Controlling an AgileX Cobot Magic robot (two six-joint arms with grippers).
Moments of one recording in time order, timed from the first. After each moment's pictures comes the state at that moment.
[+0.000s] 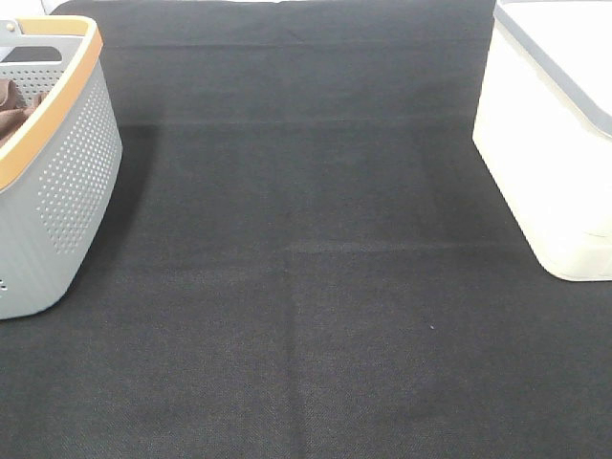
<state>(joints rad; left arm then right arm) -0.07 0.00 -0.50 0.01 1.06 0.09 0.02 -0.01 -0.50 0.11 1.07 -0.12</state>
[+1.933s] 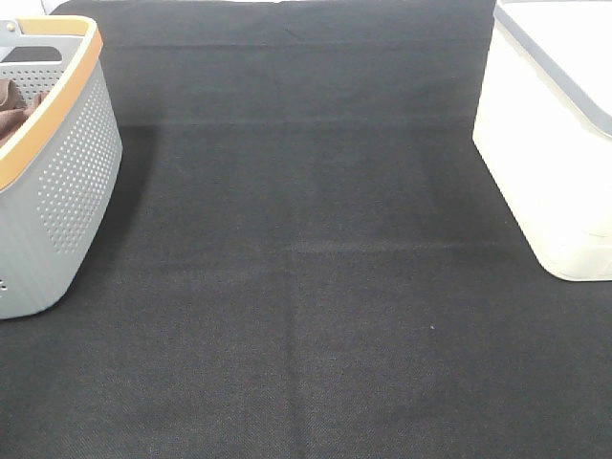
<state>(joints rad) -0.07 0.21 -0.53 0.14 0.80 -0.11 0.02 -0.01 -0.50 0.11 1.07 -0.12</state>
